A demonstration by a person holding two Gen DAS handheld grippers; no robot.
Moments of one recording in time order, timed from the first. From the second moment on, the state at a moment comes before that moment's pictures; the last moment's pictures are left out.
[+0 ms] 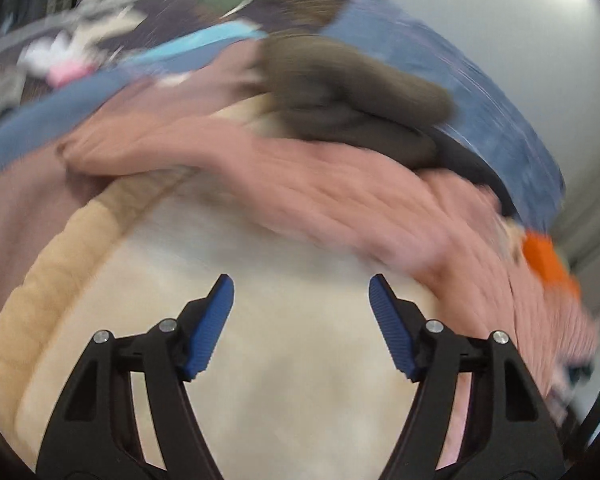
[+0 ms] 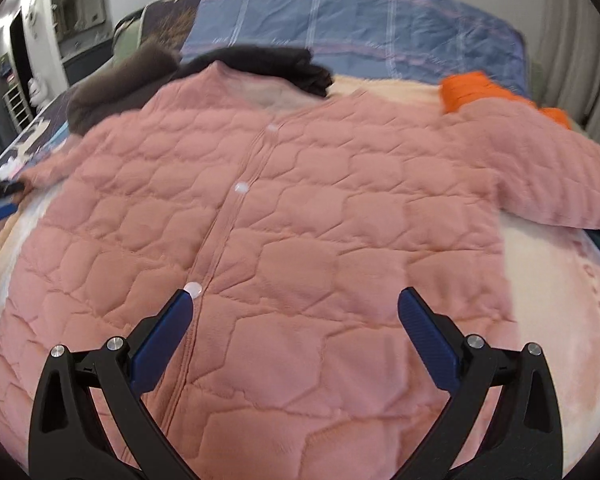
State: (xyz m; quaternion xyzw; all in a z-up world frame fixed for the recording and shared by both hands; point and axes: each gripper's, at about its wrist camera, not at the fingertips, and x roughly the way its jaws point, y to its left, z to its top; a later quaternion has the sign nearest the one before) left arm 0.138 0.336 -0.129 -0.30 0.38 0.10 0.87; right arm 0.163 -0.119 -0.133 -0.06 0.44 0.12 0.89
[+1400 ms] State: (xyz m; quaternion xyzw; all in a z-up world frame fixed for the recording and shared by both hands) left arm 0.202 0.051 -0.093 0.09 0.36 -0.08 0.93; right arm 0.202 -0.232 -0.097 0.18 0.44 0.16 0.86
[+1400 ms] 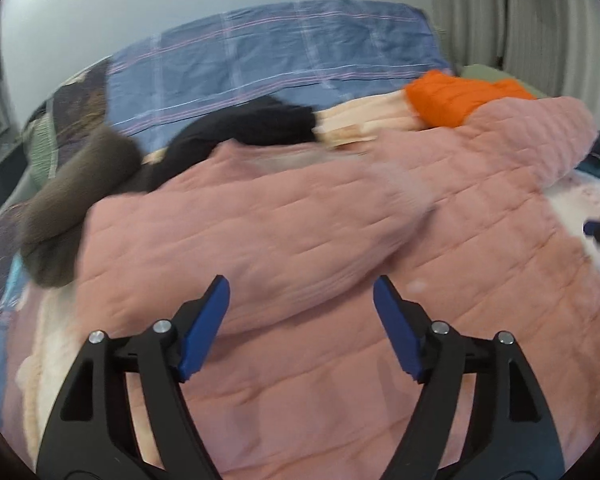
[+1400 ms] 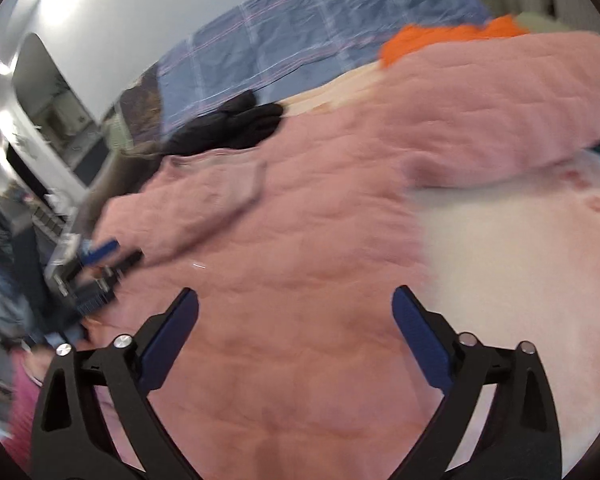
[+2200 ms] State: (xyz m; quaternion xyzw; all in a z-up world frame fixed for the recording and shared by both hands) left arm 0.189 0.160 -0.107 0.06 0.37 0.03 0.93; right arm 0.285 -0.184 -0.032 0.17 0.33 0.10 0.92
